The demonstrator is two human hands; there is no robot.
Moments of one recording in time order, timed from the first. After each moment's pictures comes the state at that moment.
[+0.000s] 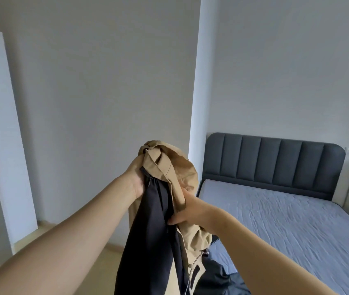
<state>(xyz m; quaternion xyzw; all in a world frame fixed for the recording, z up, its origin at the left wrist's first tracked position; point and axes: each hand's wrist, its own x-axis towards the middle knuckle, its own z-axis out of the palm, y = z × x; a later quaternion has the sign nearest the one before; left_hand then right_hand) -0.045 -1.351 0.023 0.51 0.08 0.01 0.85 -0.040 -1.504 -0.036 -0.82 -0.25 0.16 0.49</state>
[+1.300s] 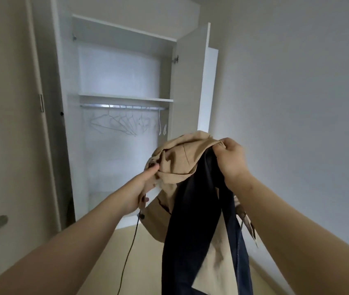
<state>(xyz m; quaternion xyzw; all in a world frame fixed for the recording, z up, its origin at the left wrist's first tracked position) -0.278 -0.898 -0.043 0.62 0.28 0.27 0.68 -0.109 -1.018 0.025 -0.64 -0.39 0.06 0.66</state>
